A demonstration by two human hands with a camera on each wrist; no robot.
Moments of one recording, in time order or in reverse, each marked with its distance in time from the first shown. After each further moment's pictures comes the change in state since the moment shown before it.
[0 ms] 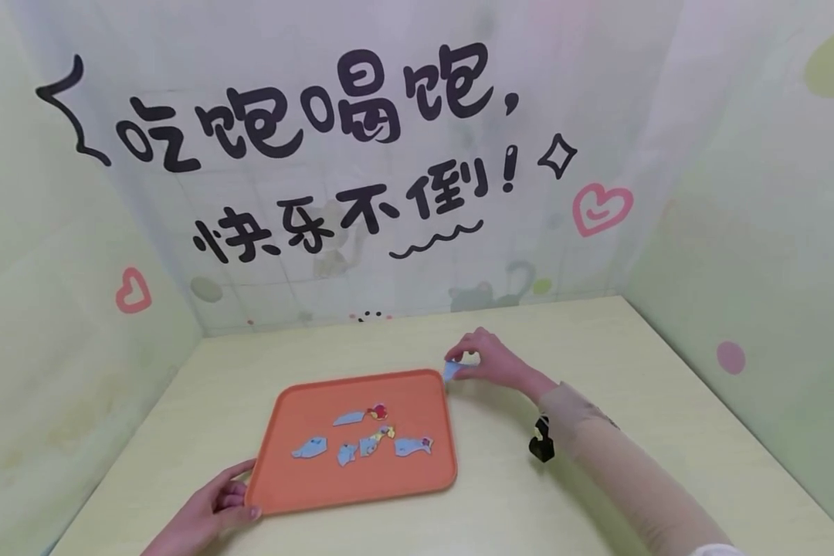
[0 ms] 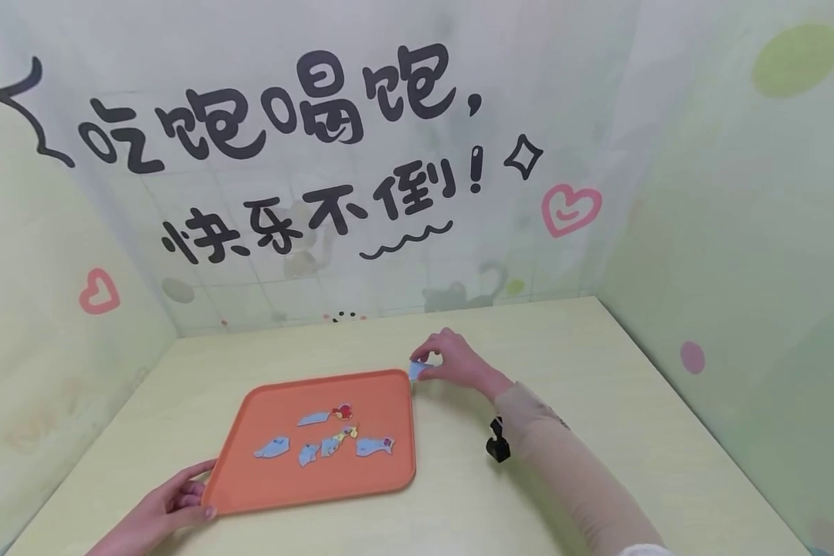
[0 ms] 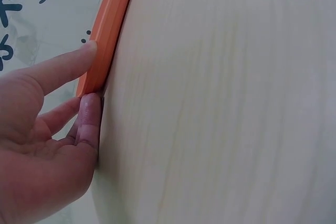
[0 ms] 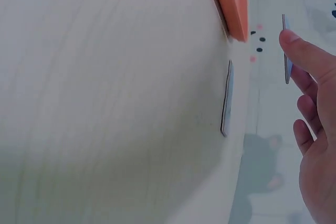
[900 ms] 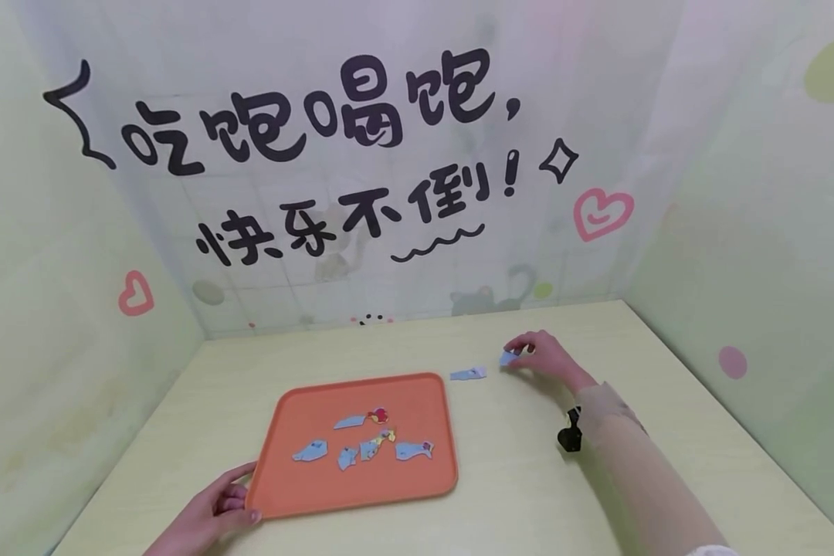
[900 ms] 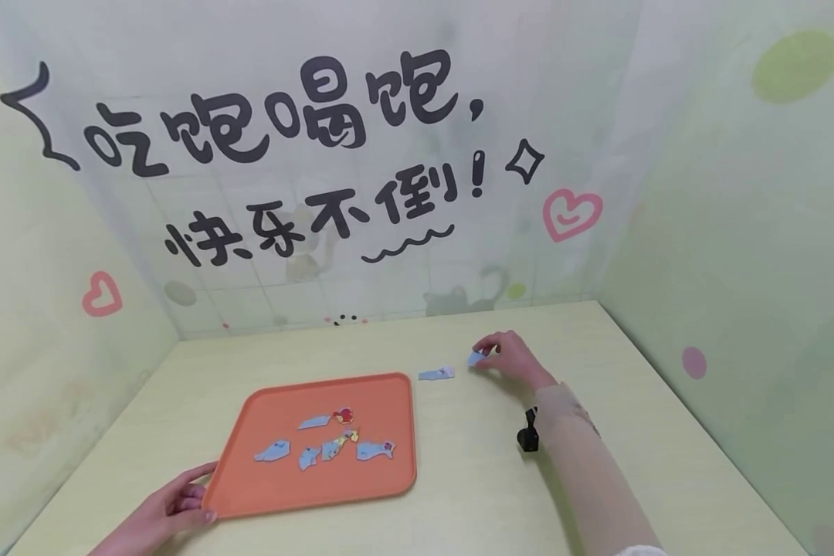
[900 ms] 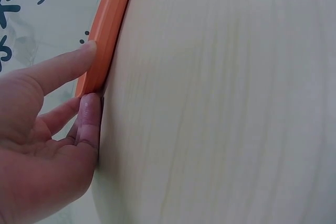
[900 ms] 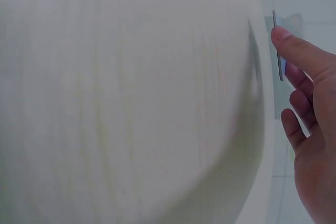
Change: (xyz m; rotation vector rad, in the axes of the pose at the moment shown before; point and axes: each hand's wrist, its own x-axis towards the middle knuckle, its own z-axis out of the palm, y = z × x) left_hand -0.001 0.000 -0.001 -0.022 -0.017 0.028; right_hand -0.041 0.084 -0.032 0.078 0.113 0.318
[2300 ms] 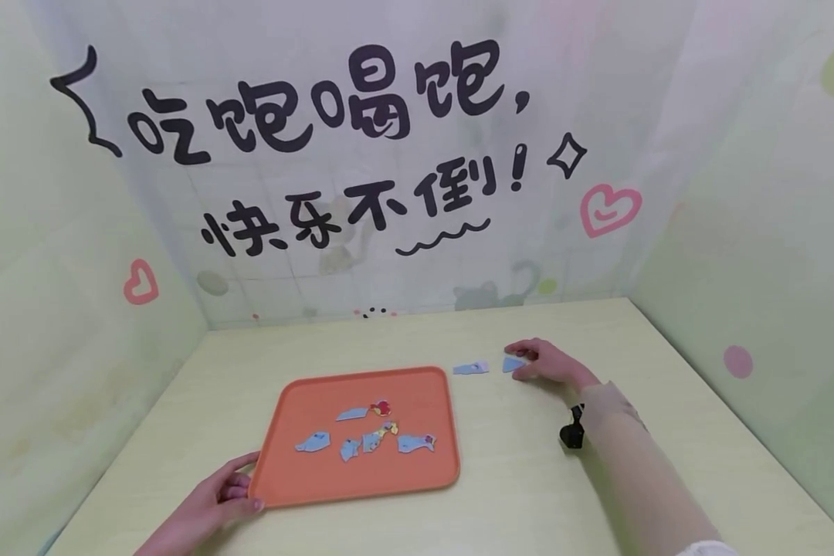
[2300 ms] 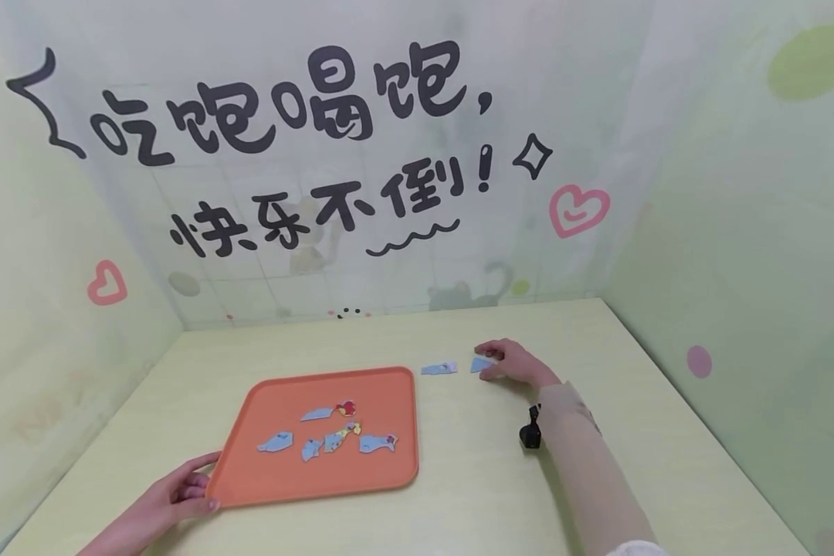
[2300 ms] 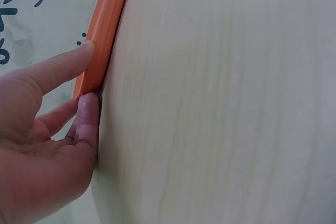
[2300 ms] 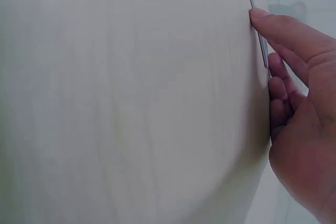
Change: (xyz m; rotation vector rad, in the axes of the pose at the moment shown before) left_hand 0.000 0.003 0.001 -0.010 0.019 -0.023; right_hand -0.010 0.009 0.006 0.096 -0.201 0.038
